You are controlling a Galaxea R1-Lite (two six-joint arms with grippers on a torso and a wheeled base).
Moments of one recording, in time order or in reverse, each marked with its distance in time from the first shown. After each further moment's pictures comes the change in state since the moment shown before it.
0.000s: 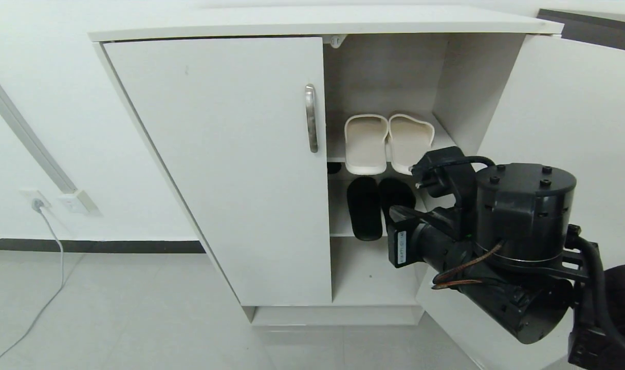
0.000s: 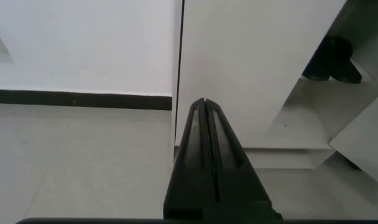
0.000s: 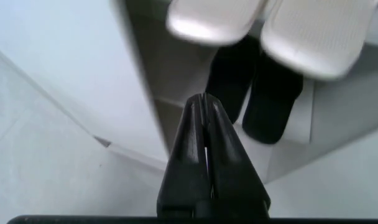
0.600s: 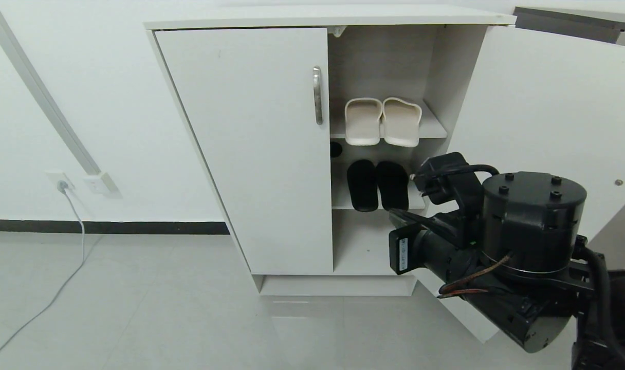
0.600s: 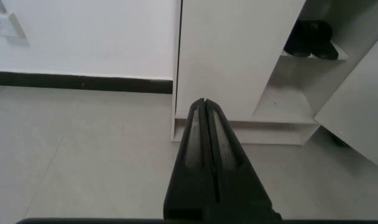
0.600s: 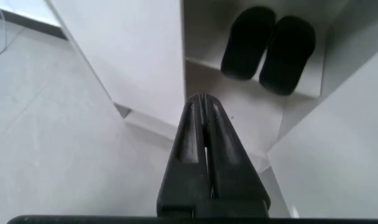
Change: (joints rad) left arm 0.000 0.000 0.000 0.000 0.000 0.000; right arm -0.008 -0.001 0.047 -0.065 0.032 -0.025
